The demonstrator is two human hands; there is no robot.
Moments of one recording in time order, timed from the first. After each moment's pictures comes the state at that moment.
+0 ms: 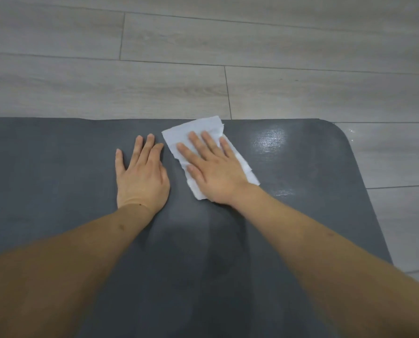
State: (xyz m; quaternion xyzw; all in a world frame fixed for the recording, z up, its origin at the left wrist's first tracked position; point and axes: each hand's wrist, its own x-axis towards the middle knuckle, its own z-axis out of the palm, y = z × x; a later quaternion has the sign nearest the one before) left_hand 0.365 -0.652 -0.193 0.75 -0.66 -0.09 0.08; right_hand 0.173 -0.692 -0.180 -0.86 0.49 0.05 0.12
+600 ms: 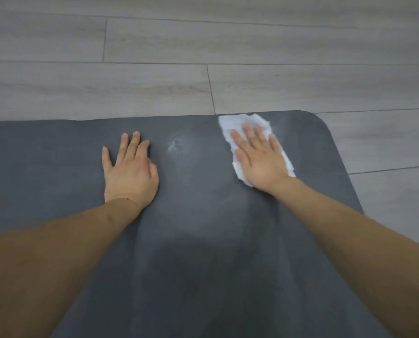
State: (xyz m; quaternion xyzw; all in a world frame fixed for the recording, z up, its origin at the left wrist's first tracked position) left_hand 0.361 -0.651 -0.186 0.74 -0.66 -0.09 0.07; right_hand 0.053 -0.691 -0.177 -0.76 0.64 0.03 0.11
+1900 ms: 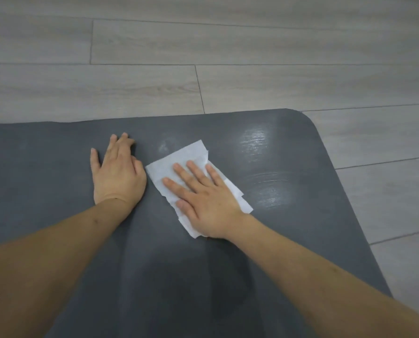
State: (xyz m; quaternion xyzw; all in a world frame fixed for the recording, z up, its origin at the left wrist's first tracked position) left_hand 0.362 -0.651 -0.189 0.75 -0.63 -0.11 0.17; right_hand 0.138 -0.600 -0.185 -0.87 0.47 0.03 0.11
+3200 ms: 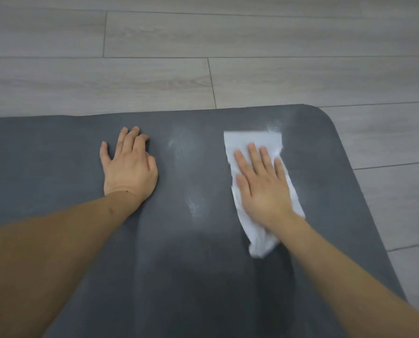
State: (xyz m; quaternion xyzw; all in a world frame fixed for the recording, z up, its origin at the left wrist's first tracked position) left_hand 0.363 -0.654 -0.188 0.74 -0.66 -0.09 0.10; right_hand 0.062 -0.608 -0.186 -0.74 0.66 -0.01 0.10
